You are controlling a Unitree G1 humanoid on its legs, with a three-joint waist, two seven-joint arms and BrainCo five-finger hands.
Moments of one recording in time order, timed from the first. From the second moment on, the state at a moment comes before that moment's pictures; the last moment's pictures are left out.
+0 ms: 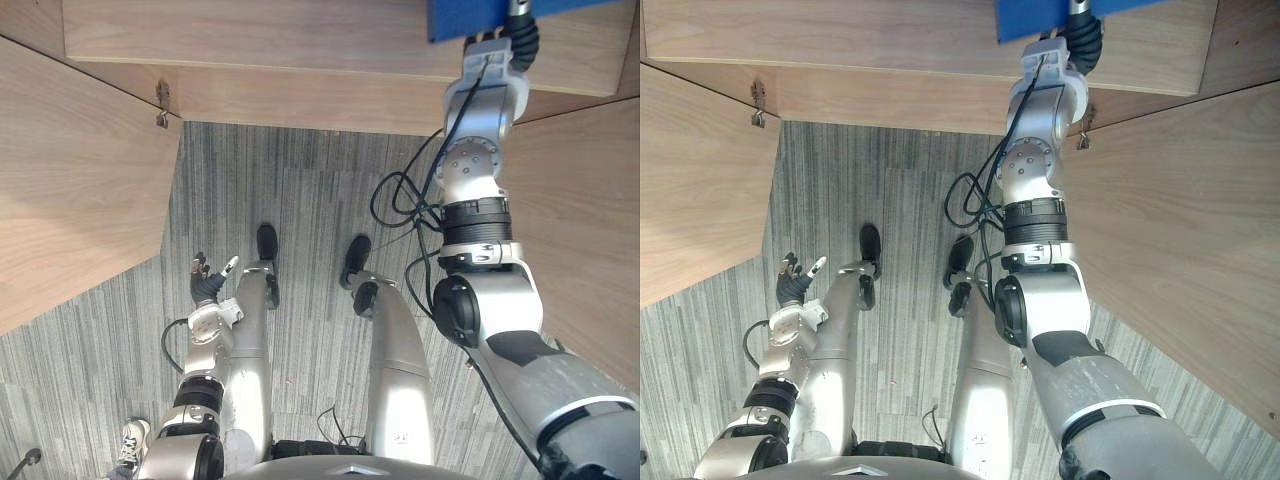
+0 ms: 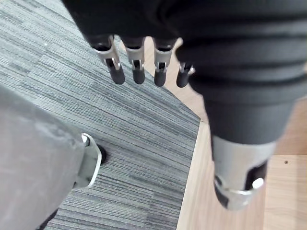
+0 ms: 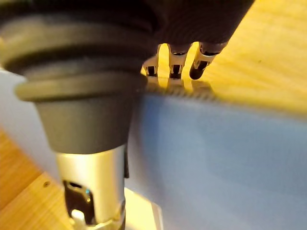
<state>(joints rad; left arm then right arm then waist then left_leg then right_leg) -0.29 -0.02 0.17 0.65 -0.24 -0.17 0.30 -1.16 -0.21 -0.19 0.44 0.99 -0.29 -0.47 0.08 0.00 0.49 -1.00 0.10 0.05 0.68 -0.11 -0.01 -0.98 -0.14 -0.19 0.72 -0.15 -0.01</state>
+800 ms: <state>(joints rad) -0.30 -0.04 0.17 0.66 -0.25 -0.16 0.32 -1.14 -0.22 -0.13 0.50 0.97 -0.28 -0.44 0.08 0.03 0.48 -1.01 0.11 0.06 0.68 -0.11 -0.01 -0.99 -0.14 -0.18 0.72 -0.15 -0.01</state>
